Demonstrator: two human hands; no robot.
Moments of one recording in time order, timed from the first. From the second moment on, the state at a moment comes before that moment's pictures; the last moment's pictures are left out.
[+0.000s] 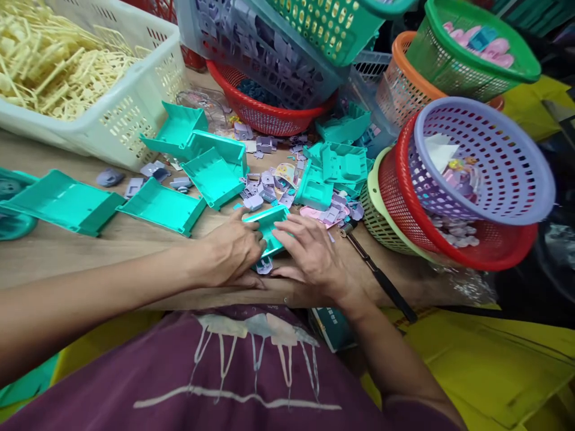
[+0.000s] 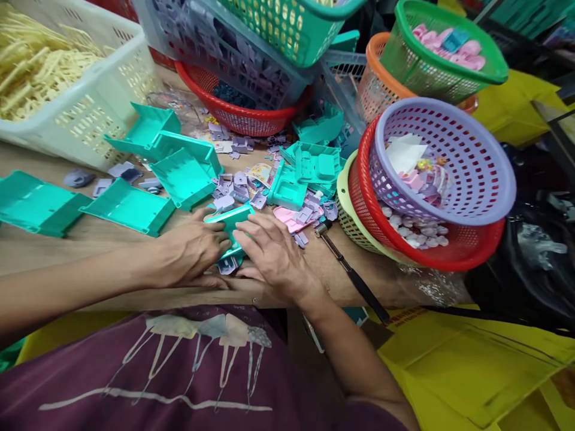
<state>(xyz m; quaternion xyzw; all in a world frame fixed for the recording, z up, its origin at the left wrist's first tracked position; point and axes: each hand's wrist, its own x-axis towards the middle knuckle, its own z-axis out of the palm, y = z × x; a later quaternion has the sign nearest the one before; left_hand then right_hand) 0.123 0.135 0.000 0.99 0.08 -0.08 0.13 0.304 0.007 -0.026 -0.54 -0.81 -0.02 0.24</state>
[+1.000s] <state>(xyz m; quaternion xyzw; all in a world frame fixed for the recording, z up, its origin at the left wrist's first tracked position) 0.124 0.133 -0.003 0.99 0.01 -0.10 0.05 0.315 0.030 -0.029 -0.44 -0.86 0.11 0.23</state>
